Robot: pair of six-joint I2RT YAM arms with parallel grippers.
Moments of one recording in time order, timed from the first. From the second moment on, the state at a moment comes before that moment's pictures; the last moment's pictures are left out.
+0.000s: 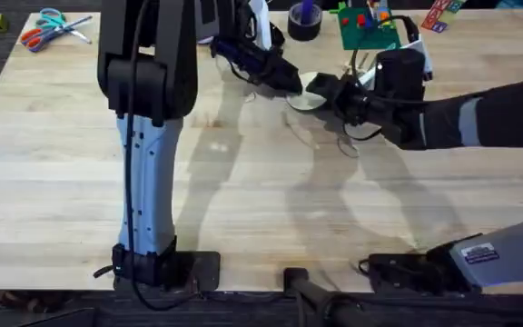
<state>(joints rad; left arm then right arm) -0.23 2.46 1.89 -0.94 1.03 0.25 0.27 1.71 0.63 0.45 -0.29 0.92</state>
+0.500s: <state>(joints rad) -0.23 2.46 1.89 -0.95 1.03 0.25 0.27 1.71 0.62 0.45 -0.33 0.95</state>
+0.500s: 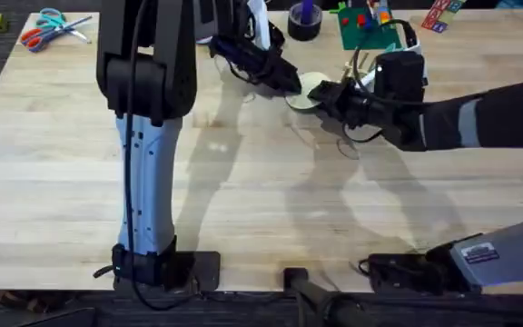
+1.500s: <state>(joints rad) -0.18 2.32 1.94 -1.16 0.80 0.31 0.28 1.14 0.67 -0.33 -0.07 0.85</state>
